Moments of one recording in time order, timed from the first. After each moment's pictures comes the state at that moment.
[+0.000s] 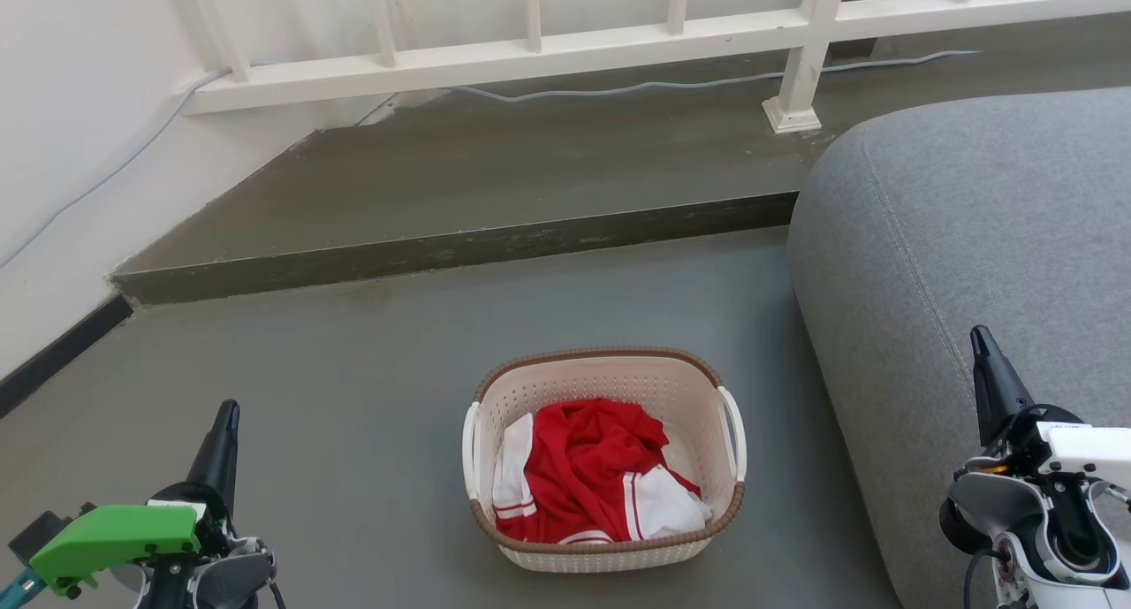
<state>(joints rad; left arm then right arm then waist) -0.06 0.05 0.06 0.28 -1.62 -0.12 0.10 -0.06 -0.06 -0.11 0.28 1.64 0.12 0.08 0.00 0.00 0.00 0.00</state>
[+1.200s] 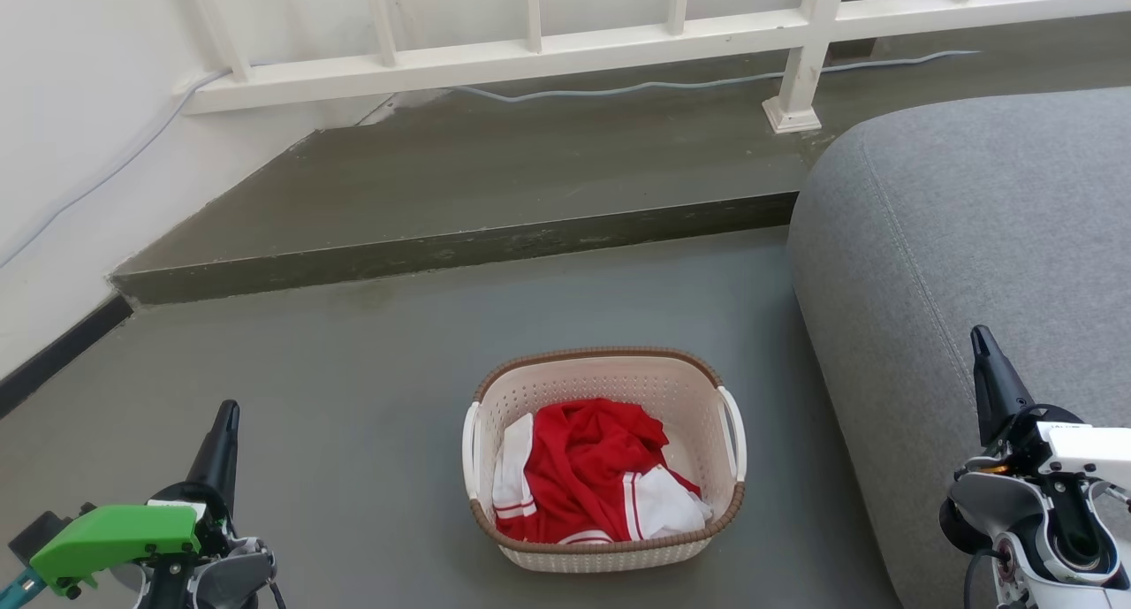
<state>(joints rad) -0.06 0.05 0.07 0.28 -1.62 -0.12 0.10 -0.06 -0.06 -0.11 0.28 1.64 0.12 0.08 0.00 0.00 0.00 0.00</state>
